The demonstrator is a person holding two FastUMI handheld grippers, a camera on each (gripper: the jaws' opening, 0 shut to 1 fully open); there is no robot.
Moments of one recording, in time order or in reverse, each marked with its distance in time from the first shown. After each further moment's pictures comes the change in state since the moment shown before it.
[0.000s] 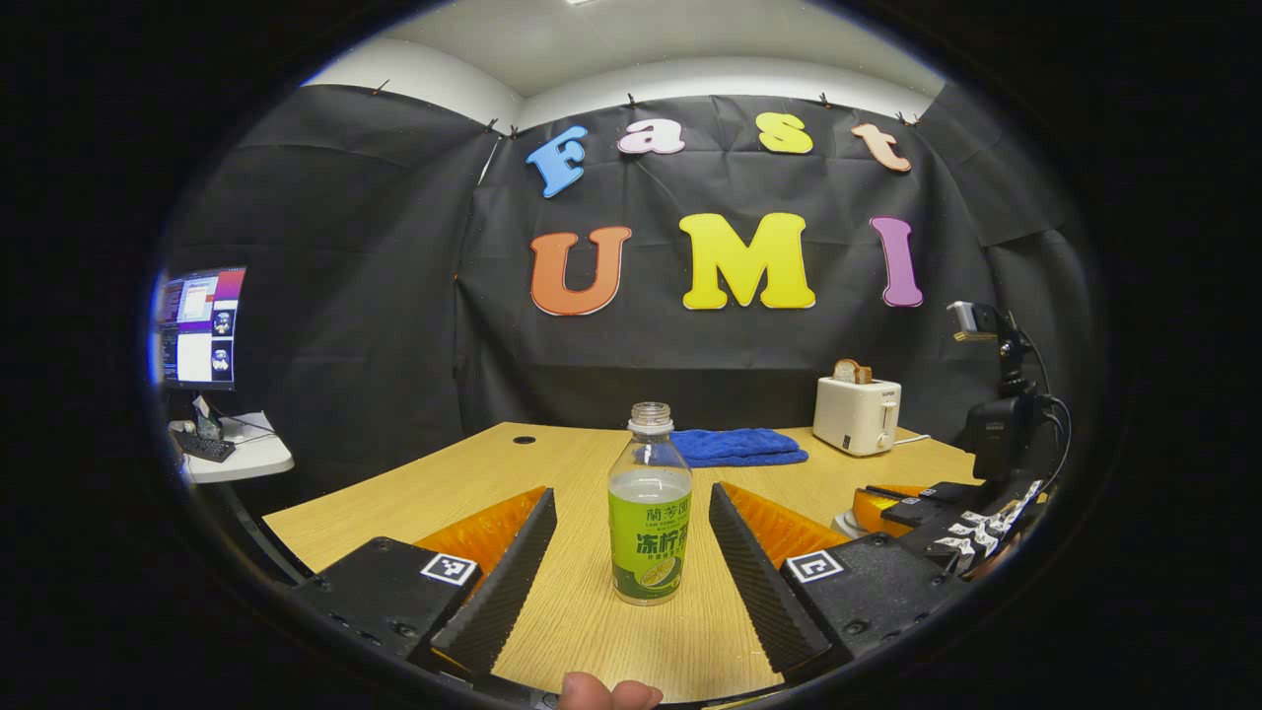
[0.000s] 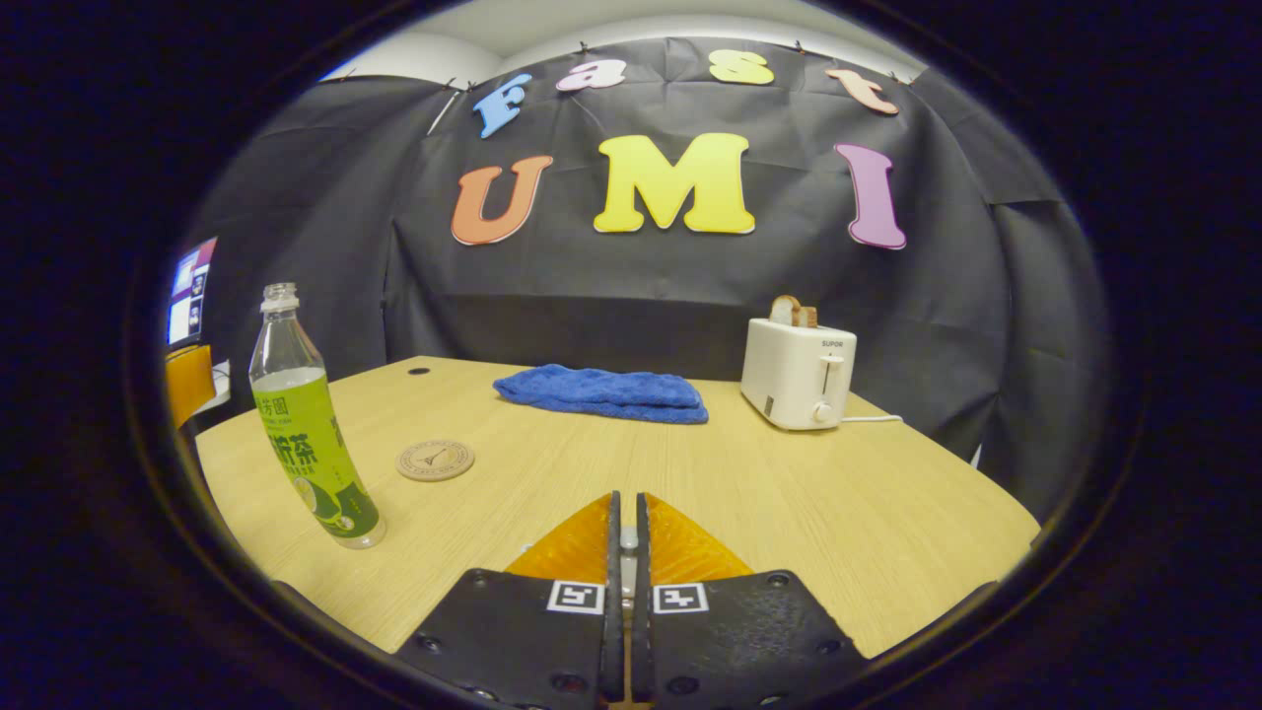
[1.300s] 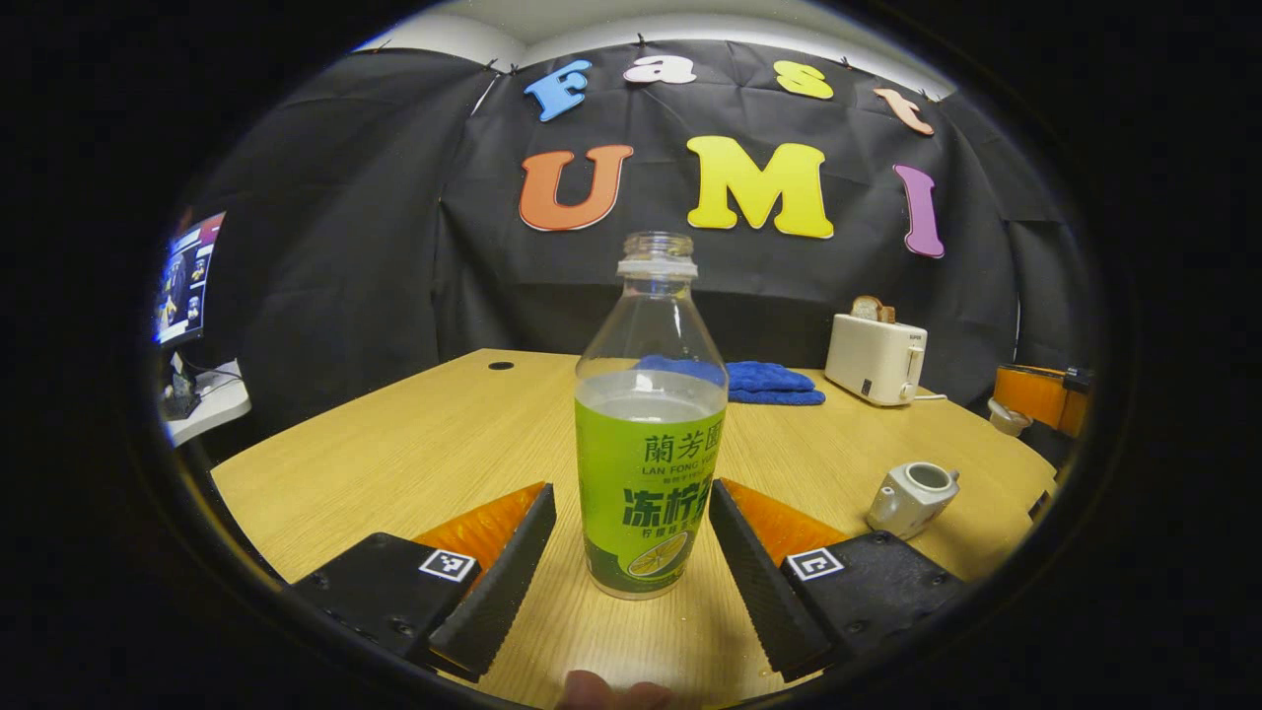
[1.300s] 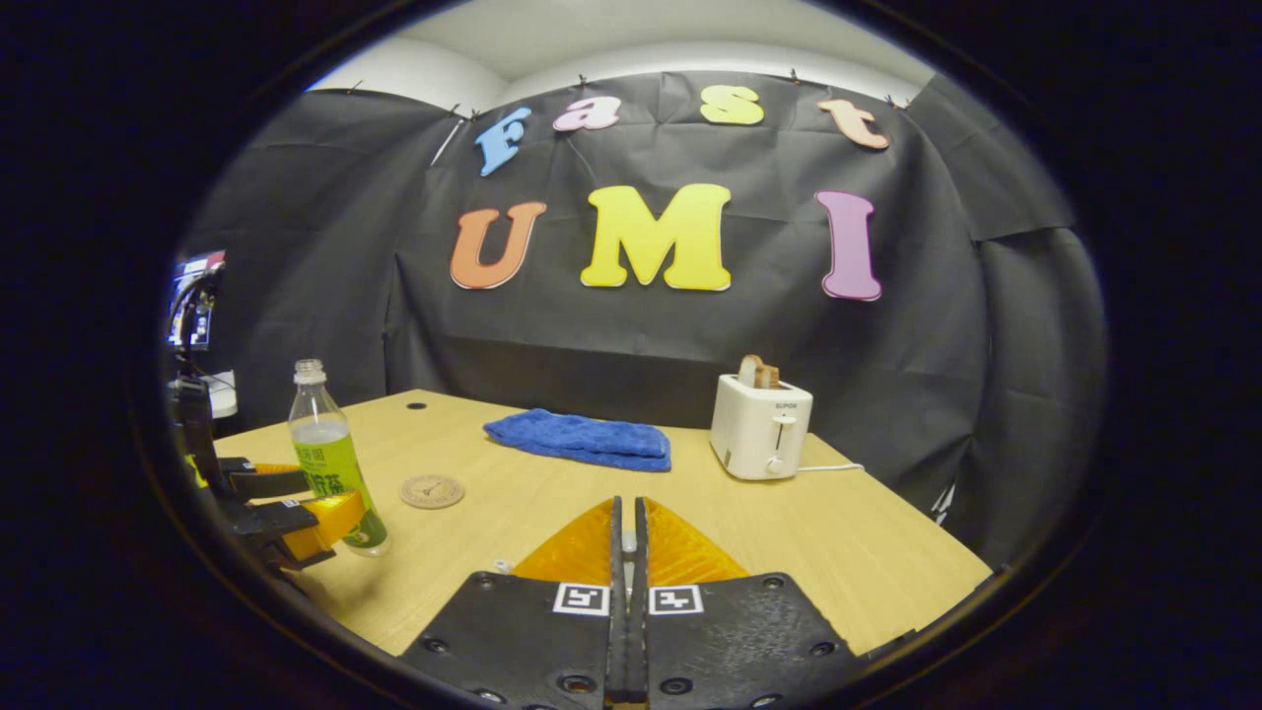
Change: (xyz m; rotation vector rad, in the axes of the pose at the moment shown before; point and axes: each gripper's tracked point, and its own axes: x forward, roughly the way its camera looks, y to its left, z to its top) left arm 0.063 -0.008 -0.085 -0.048 0.209 -0.029; right arm -0.054 -0.047 0.052 -0.021 -0.106 -0.020
